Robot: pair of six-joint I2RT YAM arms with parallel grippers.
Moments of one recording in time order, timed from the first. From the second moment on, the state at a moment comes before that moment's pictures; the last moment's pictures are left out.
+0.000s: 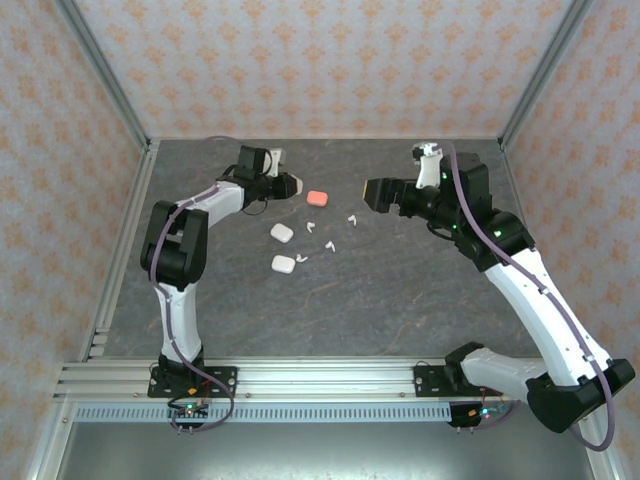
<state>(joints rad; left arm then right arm) -0.20 2.08 1.45 -0.15 0.39 -0.32 0.46 1.10 1.31 -0.65 -0.19 0.40</state>
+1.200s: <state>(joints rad) -0.20 1.65 1.13 -0.07 0.20 -0.30 0.46 0.87 1.08 -0.53 0.06 0.37</state>
